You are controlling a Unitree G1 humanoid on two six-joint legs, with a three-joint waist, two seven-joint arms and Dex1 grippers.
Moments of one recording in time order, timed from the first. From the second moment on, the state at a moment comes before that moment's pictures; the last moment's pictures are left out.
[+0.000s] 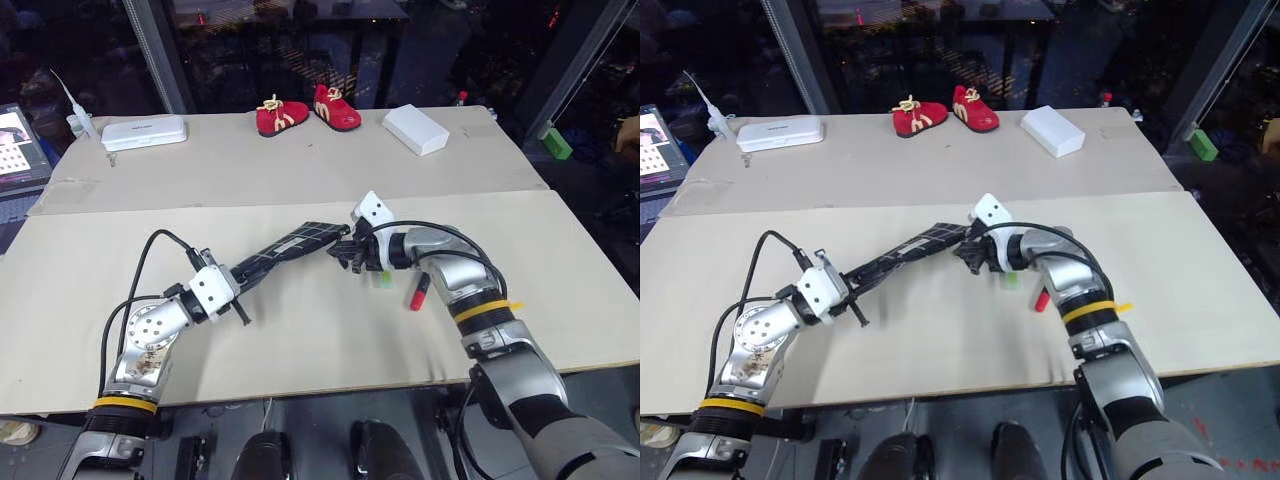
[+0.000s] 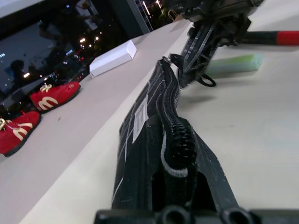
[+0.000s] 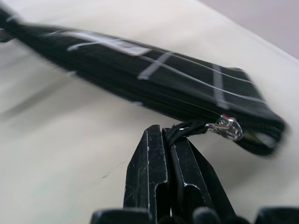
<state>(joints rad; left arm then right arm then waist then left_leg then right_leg) -0.26 0.53 -0.03 0.17 -0.16 -0.45 -0.78 -0.84 -0.34 0.25 0.36 0.10 0.52 1.00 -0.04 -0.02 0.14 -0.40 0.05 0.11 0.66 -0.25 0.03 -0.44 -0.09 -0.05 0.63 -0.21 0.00</state>
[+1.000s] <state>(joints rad) -0.31 0.48 -0.05 0.24 -0.16 -0.46 -0.82 -0.83 -0.35 0.34 0.09 0.18 0.69 1.09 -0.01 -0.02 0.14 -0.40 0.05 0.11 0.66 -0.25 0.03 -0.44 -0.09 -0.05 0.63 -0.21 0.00</state>
